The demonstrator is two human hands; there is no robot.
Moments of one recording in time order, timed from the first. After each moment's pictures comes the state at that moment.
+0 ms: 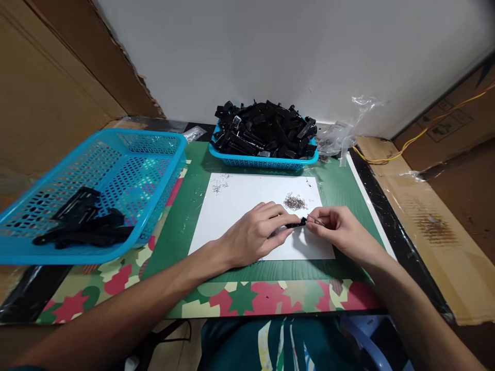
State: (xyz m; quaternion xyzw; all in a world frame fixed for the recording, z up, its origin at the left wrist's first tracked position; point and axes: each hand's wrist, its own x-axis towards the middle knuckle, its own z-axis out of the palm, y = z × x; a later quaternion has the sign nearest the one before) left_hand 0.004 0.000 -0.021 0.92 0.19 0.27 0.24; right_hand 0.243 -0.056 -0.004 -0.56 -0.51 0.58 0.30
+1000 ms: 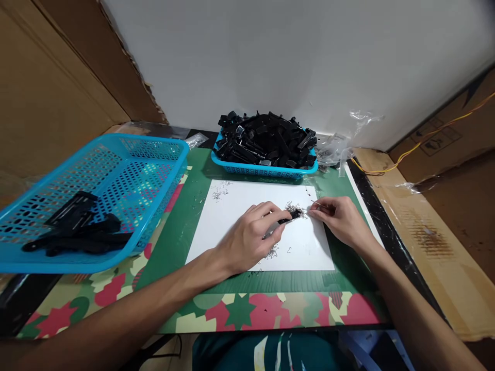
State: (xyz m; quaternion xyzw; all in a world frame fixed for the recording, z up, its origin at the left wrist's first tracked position) left_hand 0.001 0.000 -0.019 0.87 0.29 0.31 0.24; right_hand 0.266 -0.015 -0.019 -0.67 -0.65 0.26 0.25
